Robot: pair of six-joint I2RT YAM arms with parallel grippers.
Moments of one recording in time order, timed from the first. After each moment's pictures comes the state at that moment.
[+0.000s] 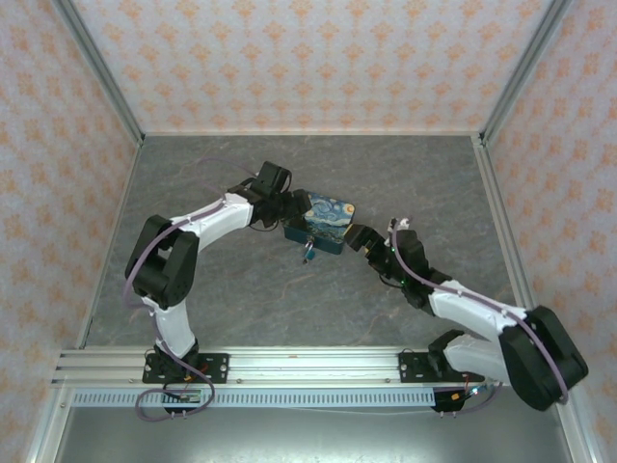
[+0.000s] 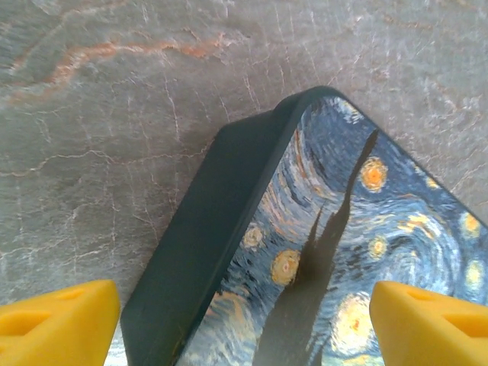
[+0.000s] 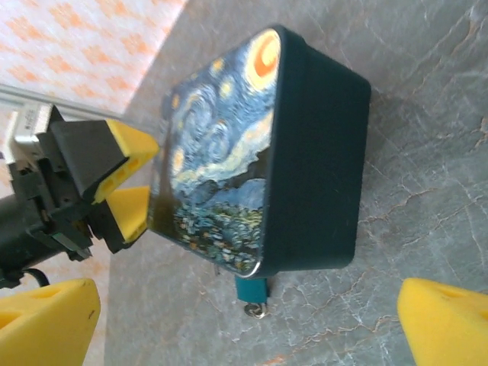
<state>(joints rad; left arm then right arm) -0.43 1.85 1.28 -0.39 0.09 -0.79 0.52 1.17 0.39 0.30 -0.14 1.07</state>
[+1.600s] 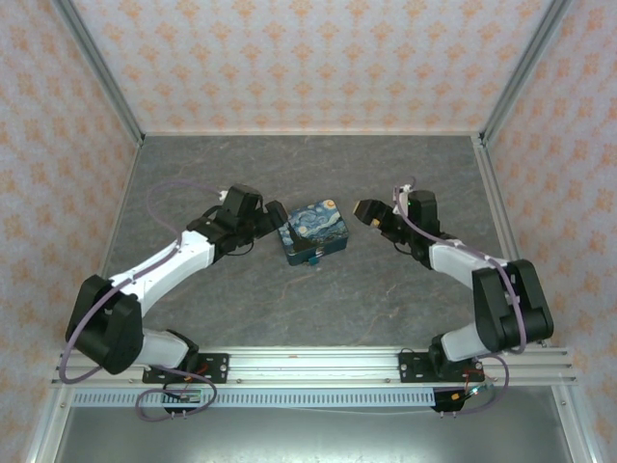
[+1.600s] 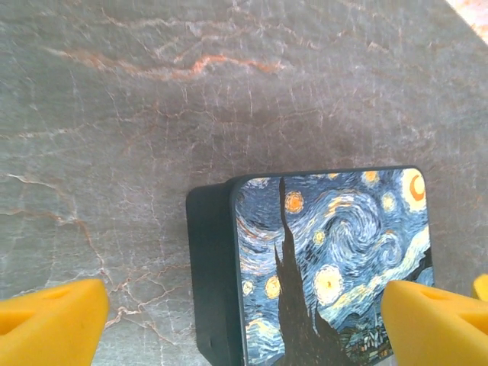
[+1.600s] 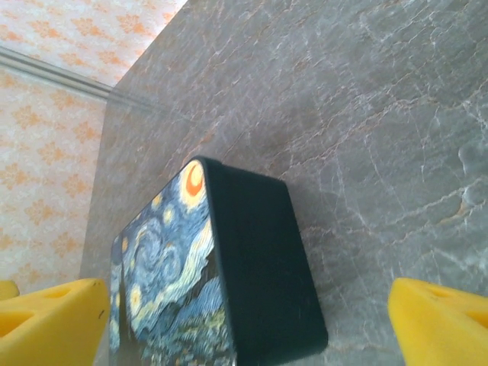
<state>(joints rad) -0.44 1.35 0.92 -0.38 -0.06 -0.91 0.21 1.43 0.63 0.24 -0.51 0.73</state>
